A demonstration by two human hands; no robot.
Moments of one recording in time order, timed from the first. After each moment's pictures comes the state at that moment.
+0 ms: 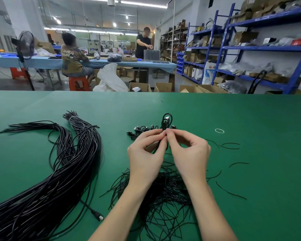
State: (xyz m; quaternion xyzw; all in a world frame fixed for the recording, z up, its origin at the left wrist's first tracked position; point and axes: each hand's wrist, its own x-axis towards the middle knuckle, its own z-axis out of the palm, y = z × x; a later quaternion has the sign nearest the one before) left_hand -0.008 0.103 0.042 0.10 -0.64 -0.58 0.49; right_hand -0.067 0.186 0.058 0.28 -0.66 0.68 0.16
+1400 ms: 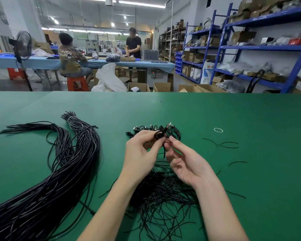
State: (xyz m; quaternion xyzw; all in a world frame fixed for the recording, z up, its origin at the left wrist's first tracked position) left_hand -0.003 0.080 0.048 0.08 -0.75 -0.51 0.42; right_hand -0.080 0.200 0.058 0.06 -0.42 0.80 -0.43
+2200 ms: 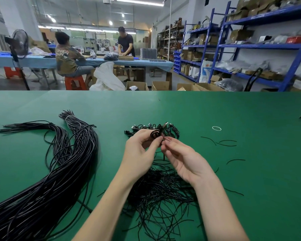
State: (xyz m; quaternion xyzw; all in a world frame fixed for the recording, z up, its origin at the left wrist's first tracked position) left_hand -0.004 0.076 0.045 0.03 -0.75 -0.53 0.40; right_hand -0.083 0.201 0.054 0.10 -0.42 0.81 -0.40
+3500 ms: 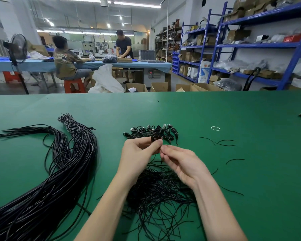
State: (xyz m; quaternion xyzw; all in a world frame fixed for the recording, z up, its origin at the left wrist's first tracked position) left_hand -0.004 0.080 0.050 0.13 -0.66 -0.67 0.31; right_hand -0.084 0.200 0.045 0.08 -0.47 0.80 -0.36
